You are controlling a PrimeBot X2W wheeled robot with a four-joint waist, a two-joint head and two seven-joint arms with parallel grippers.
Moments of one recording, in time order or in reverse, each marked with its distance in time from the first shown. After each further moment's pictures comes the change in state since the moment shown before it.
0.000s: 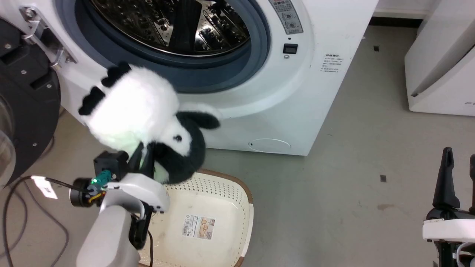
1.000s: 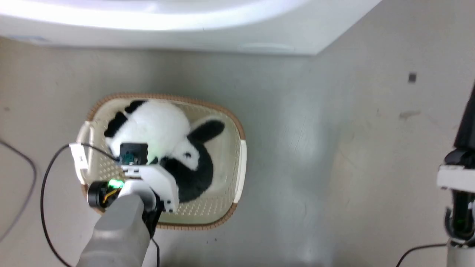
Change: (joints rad) left arm -0.343 -0.050 -0.185 0.697 -0.142 -0.034 0.008; right arm -0.208 0.000 -0.005 -0.130 -0.085 0.000 0.000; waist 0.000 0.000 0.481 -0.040
